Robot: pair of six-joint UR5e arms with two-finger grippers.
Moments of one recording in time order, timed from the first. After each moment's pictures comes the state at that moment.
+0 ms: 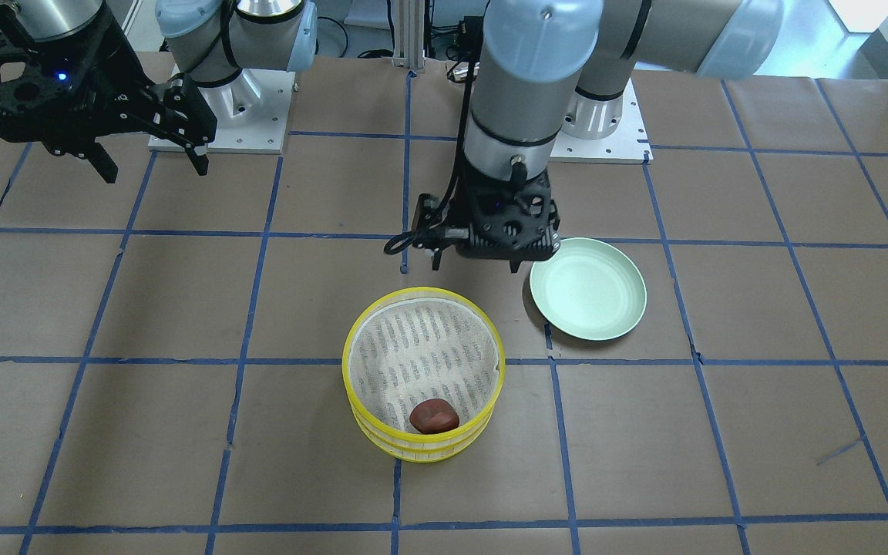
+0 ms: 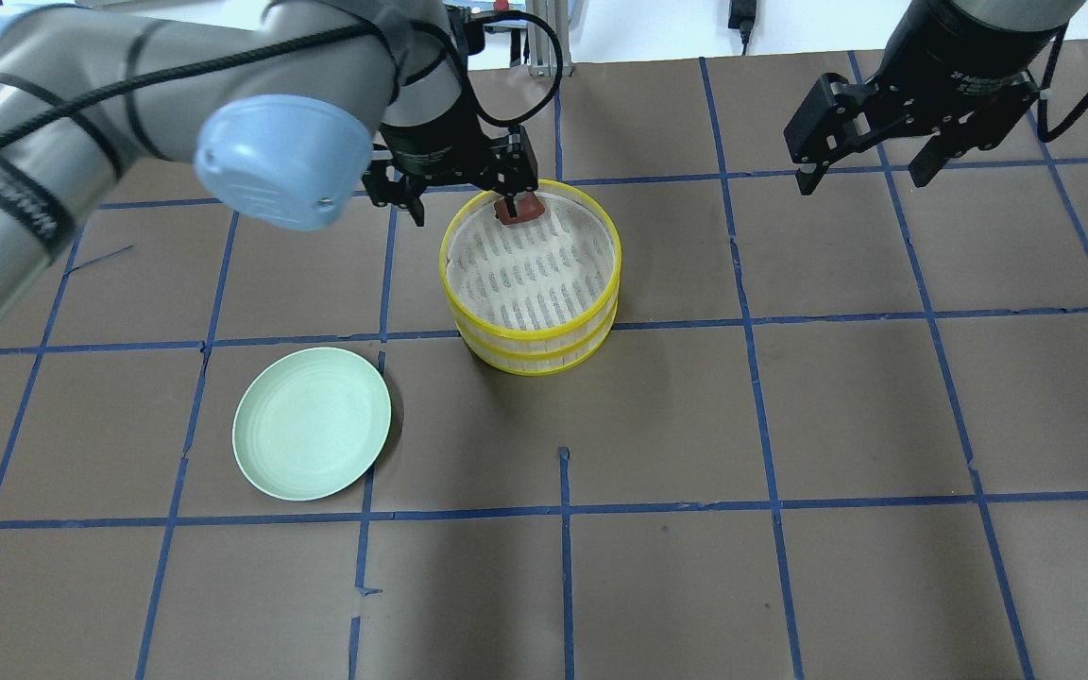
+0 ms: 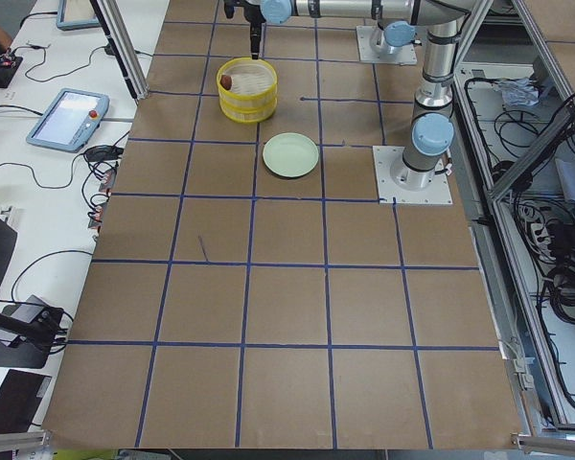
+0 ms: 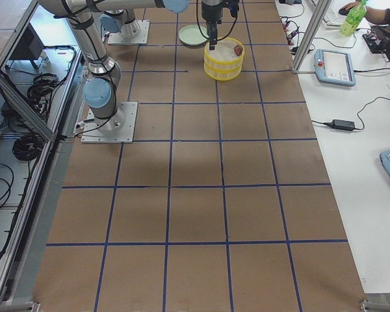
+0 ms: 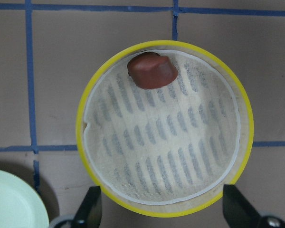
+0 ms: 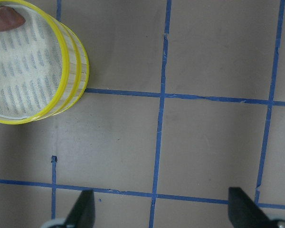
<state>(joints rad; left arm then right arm) -1.80 -1.74 -1.49 -1.42 1.53 -0.25 1.53 -1.60 1.51 -1.51 -1.50 -0.13</state>
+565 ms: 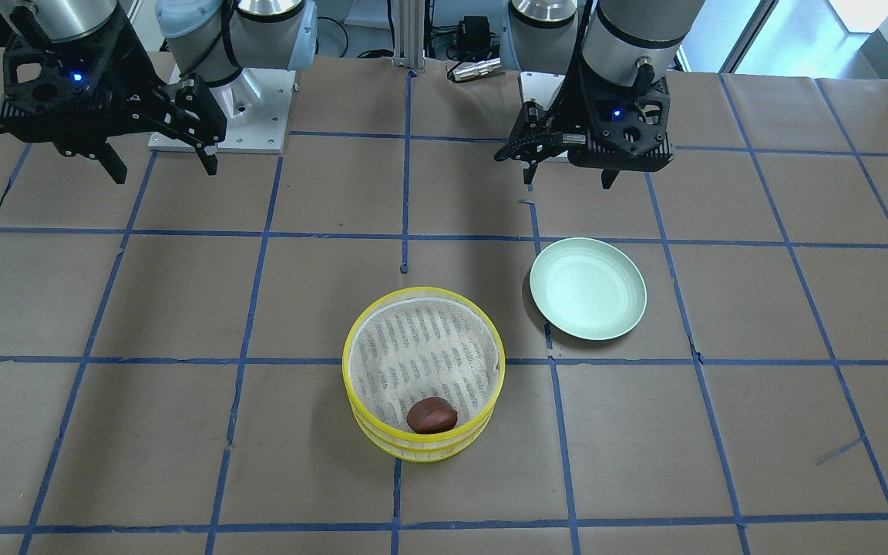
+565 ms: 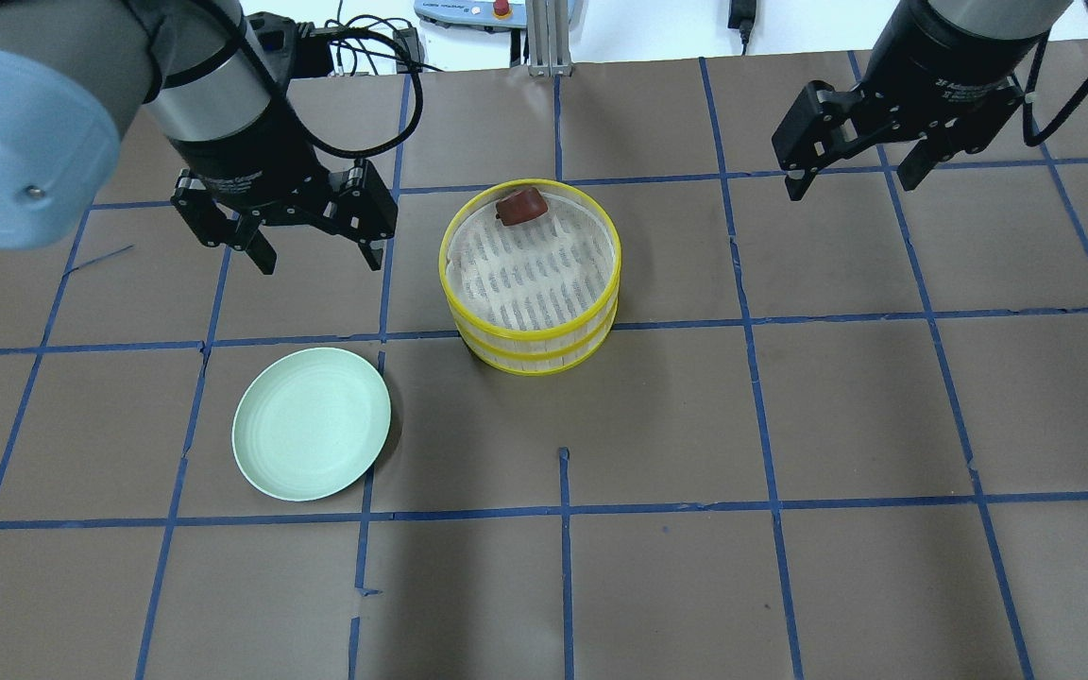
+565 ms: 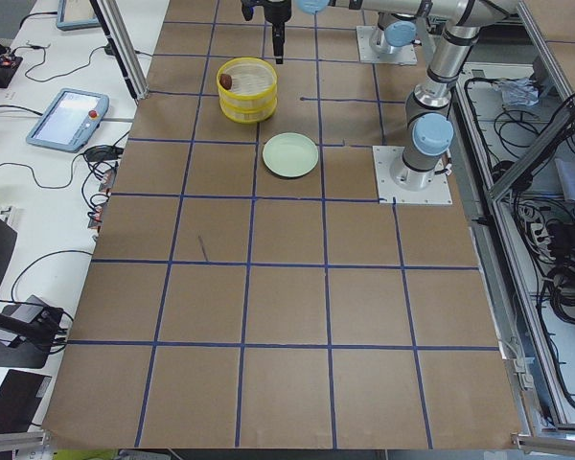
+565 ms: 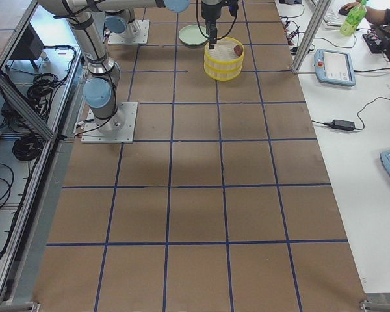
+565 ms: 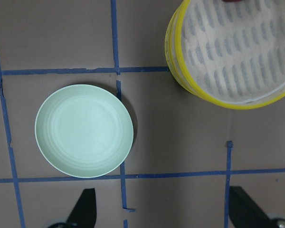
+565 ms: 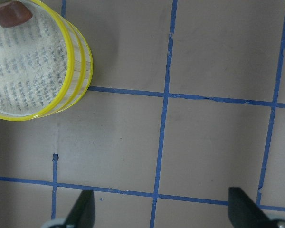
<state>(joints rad) -1.66 -1.56 -1.56 -1.64 1.54 -0.05 1.54 -1.60 1.51 -1.52 -1.50 -0.12</state>
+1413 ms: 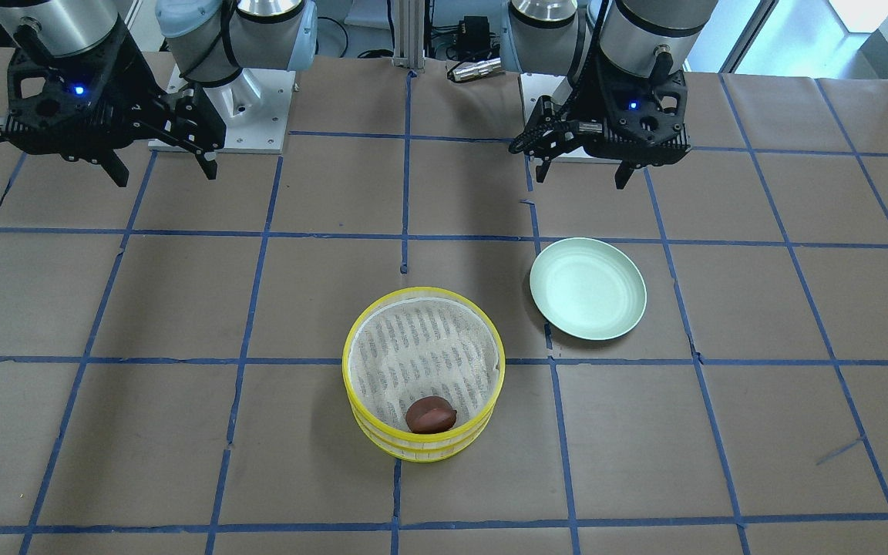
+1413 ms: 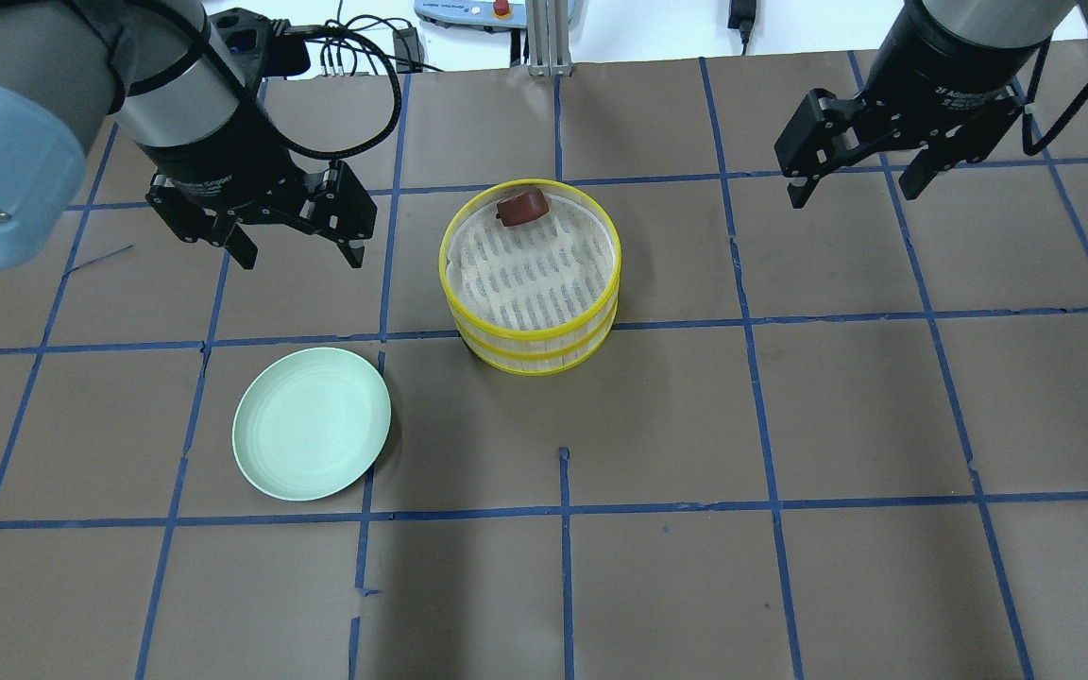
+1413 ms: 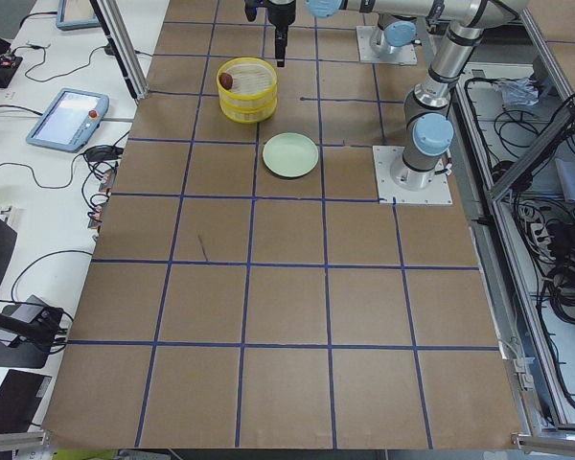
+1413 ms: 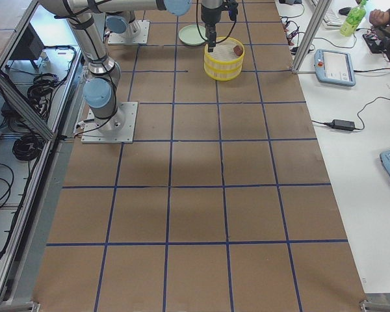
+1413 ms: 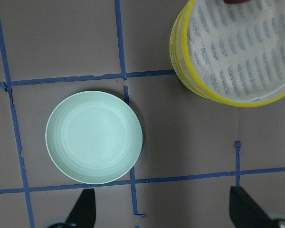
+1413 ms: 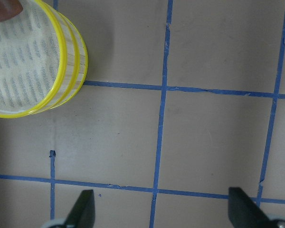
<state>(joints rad) -1.64 -1.54 -1.58 -1.60 1.54 -0.02 1.53 -1.60 1.53 -1.51 -1.51 -0.12</state>
